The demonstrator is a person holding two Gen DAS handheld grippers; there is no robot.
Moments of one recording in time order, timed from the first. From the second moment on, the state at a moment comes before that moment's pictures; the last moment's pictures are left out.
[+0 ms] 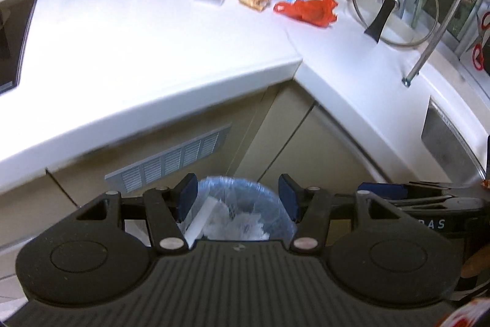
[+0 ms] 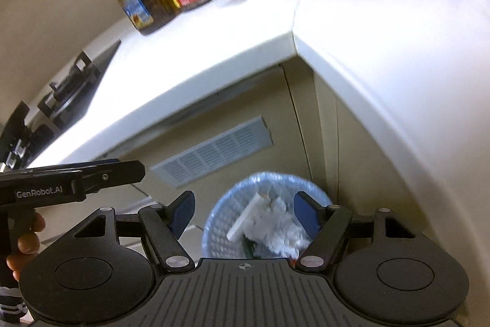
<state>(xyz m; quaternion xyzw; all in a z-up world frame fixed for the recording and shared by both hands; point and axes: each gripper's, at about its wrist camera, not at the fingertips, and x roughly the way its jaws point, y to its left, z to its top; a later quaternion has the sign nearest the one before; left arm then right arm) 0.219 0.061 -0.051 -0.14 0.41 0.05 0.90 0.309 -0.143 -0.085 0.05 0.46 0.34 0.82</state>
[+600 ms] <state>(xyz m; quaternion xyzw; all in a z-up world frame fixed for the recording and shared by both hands) 0.296 0.059 -0.018 -0.12 0.36 0.09 0.92 0.397 -0.157 -0.043 0.05 0.40 0.36 0.84</state>
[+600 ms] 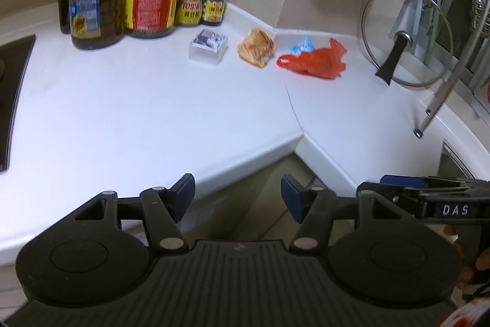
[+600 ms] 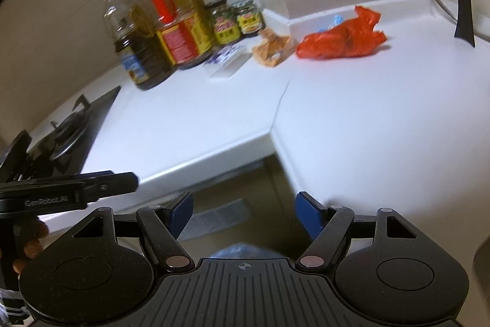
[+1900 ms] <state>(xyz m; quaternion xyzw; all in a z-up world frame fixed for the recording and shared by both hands) 0.469 0.111 -0.026 -0.04 0.33 0.20 0.92 0.690 -0.172 -0.078 0.28 0.37 0.20 0.86</state>
